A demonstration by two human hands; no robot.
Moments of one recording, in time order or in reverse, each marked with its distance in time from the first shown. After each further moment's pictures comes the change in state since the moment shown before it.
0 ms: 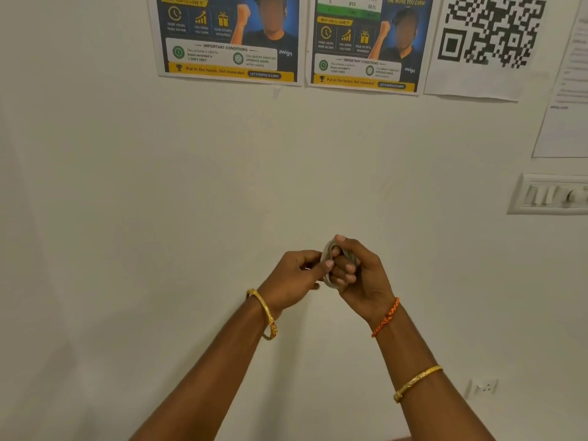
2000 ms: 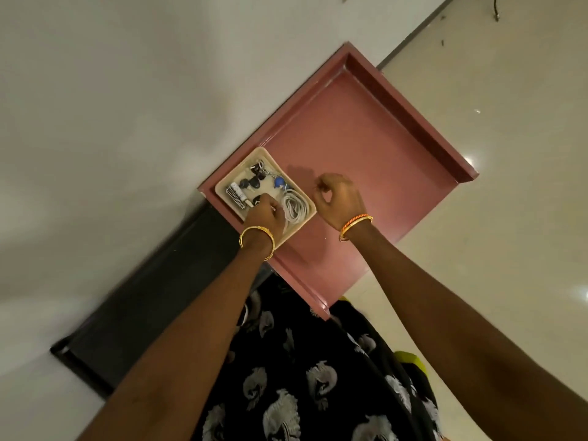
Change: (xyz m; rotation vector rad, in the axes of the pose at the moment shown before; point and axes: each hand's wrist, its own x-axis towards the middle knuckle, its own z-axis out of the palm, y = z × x) left_hand -0.045 -0.473 0.392 0.623 -0.516 -0.710; right_hand -0.220 0.319 -0.489 -1.289 0.662 0.595
